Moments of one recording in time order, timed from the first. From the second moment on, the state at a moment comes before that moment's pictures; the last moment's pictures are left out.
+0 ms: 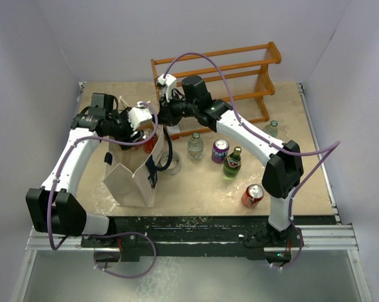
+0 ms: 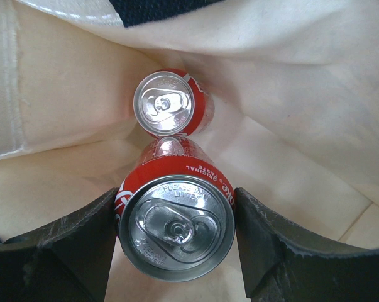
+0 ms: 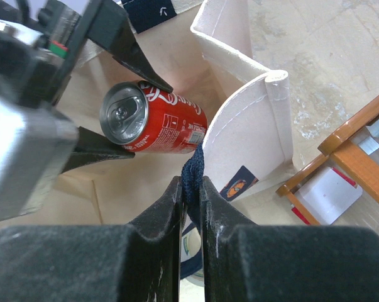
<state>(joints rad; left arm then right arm) -0.11 1.38 1.28 -0.86 0.46 0.88 0.73 1.92 1.81 -0.32 -0.46 0.05</state>
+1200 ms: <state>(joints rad) -0.11 1.41 1.31 -0.95 0.42 0.95 0.73 1.91 1.81 -0.34 -0.46 0.02</state>
